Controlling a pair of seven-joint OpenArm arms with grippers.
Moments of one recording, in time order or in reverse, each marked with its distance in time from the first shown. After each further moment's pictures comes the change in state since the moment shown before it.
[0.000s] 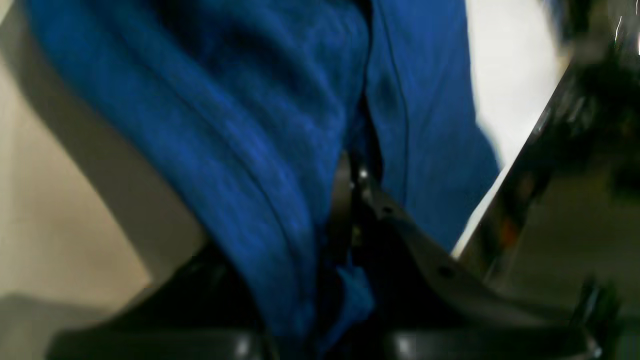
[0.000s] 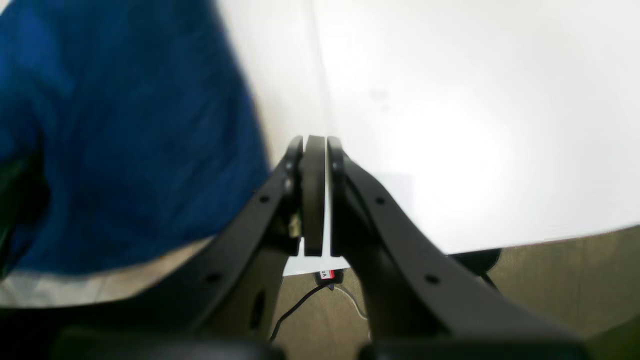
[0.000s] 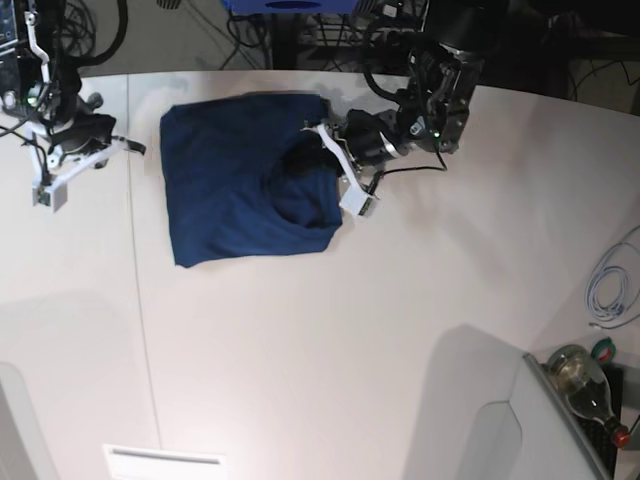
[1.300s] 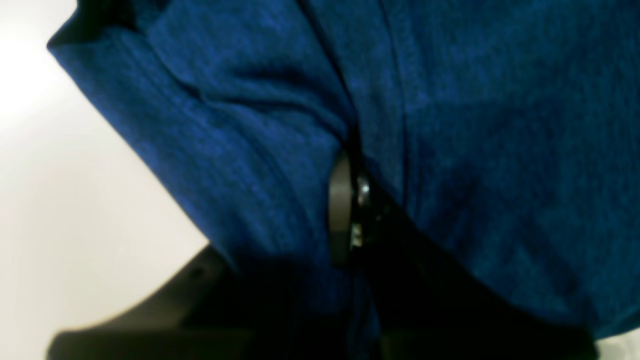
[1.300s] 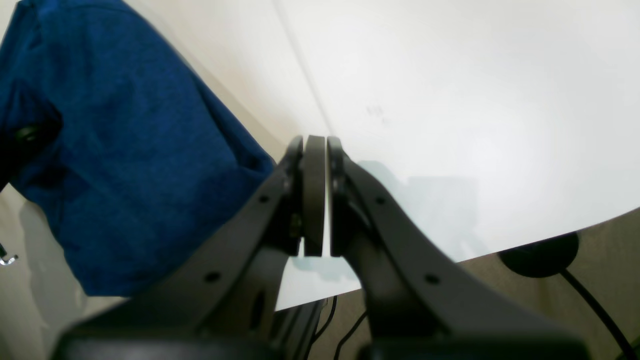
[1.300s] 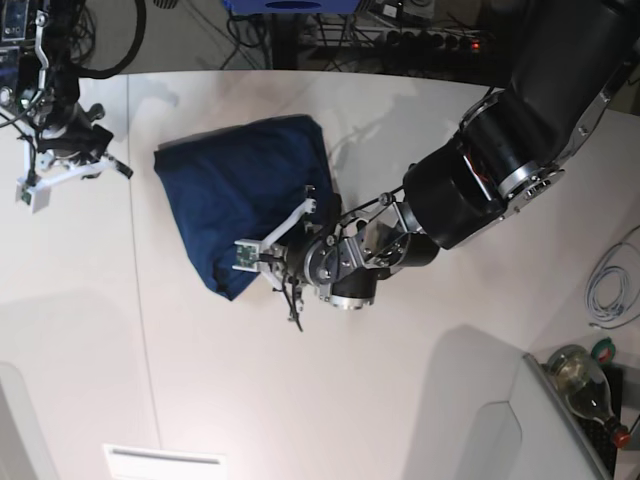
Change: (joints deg) left arm -39.3 0.6 59.0 -21.2 40.4 0.5 -22.4; right arm 1.3 -10.8 10.7 -0.1 -0.2 1.5 -0.5
